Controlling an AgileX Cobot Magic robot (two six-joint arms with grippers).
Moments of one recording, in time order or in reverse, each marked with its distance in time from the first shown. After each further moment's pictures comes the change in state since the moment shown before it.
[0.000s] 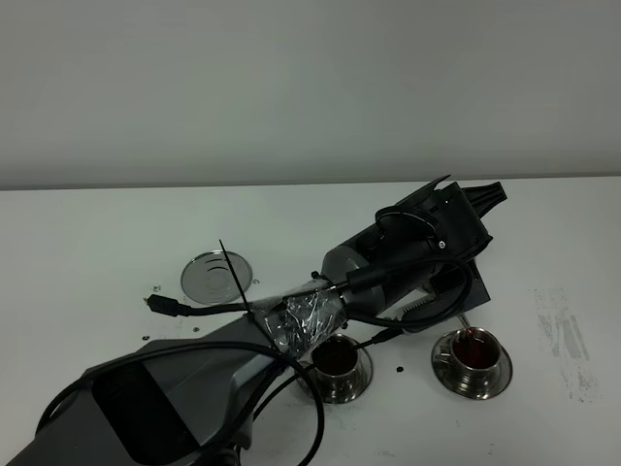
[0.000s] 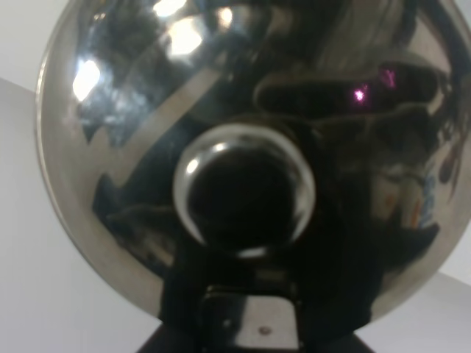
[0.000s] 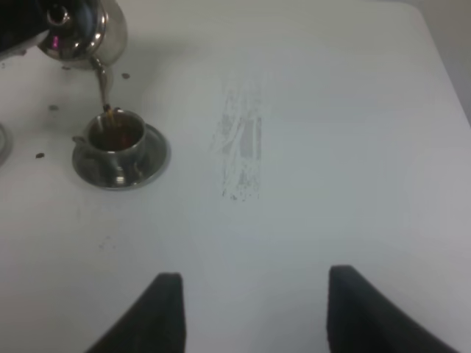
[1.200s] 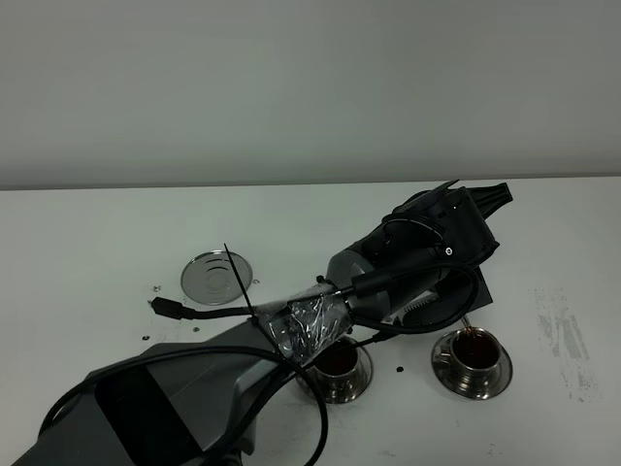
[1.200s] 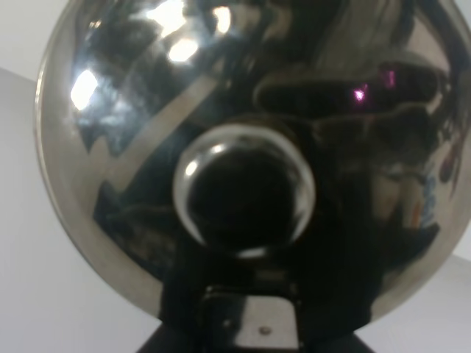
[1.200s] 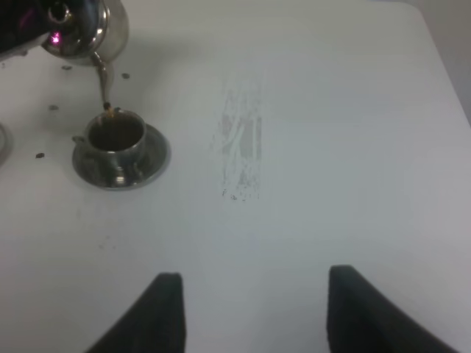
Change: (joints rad) left arm -0.014 0.000 0.000 0.040 -0.004 0.001; right arm 0.000 0.000 0.000 0.000 0.000 0.000
